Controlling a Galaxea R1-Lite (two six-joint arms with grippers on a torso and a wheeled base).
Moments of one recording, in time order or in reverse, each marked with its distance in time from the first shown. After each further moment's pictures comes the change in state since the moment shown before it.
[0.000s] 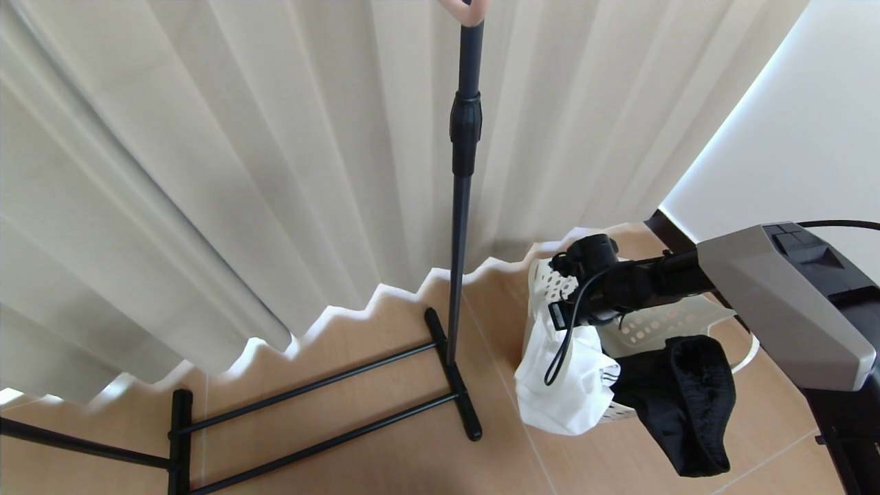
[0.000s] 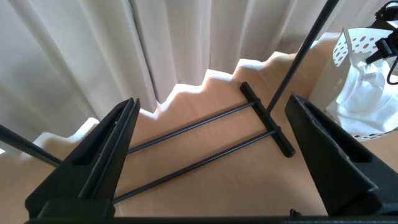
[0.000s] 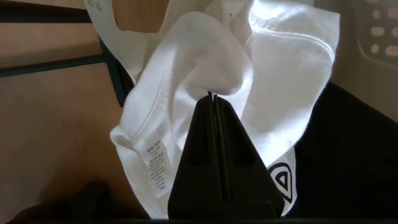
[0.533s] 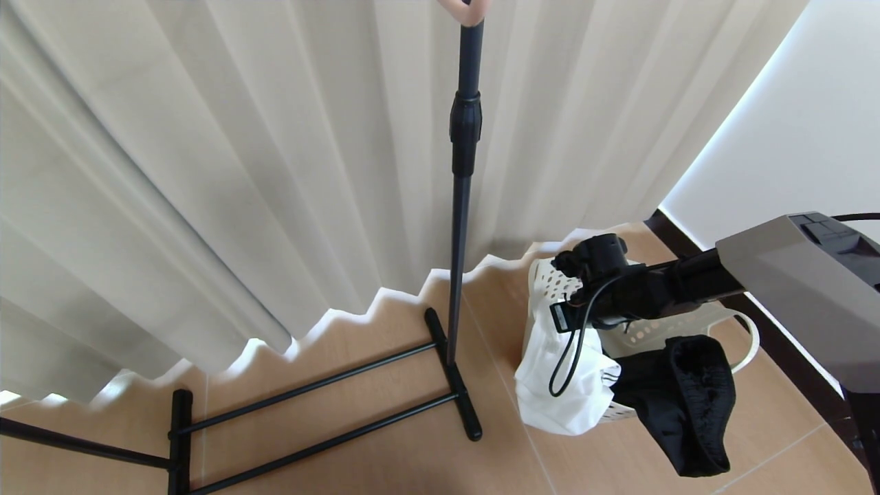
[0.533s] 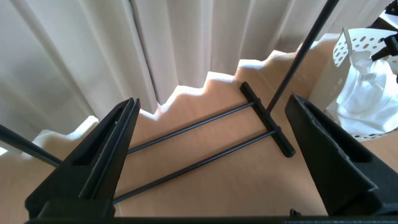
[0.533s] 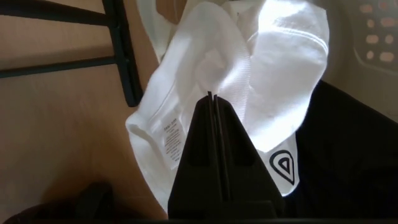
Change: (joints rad) left arm 0.000 0.000 0.000 0.000 0.000 0.000; right arm 0.029 -0.119 0.203 -0.149 0.005 -0.005
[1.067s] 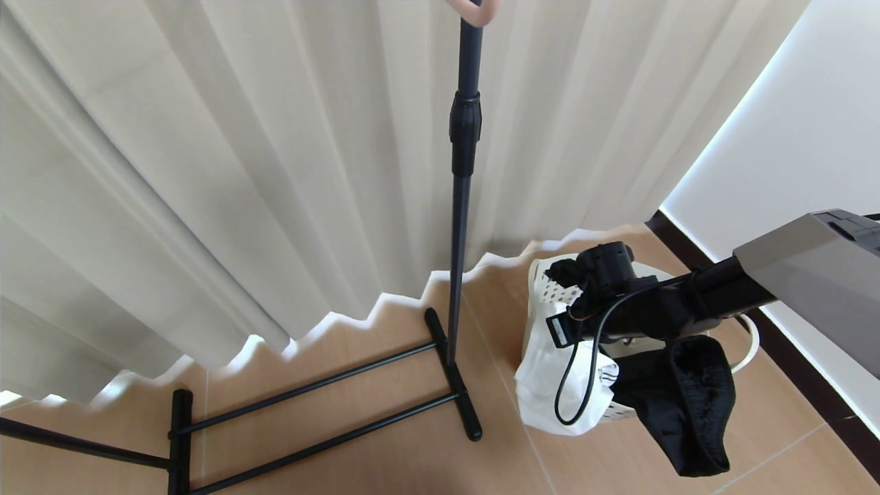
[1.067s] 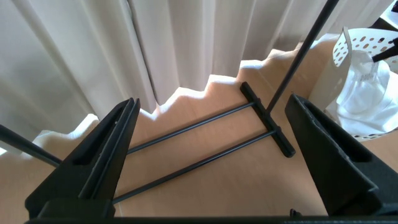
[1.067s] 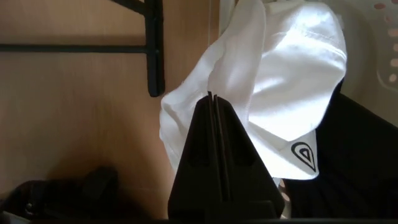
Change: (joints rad) left arm 0.000 0.000 0.000 0.000 0.000 0.000; right arm 0.041 -0.101 0.219 -0.150 0.086 -0.087
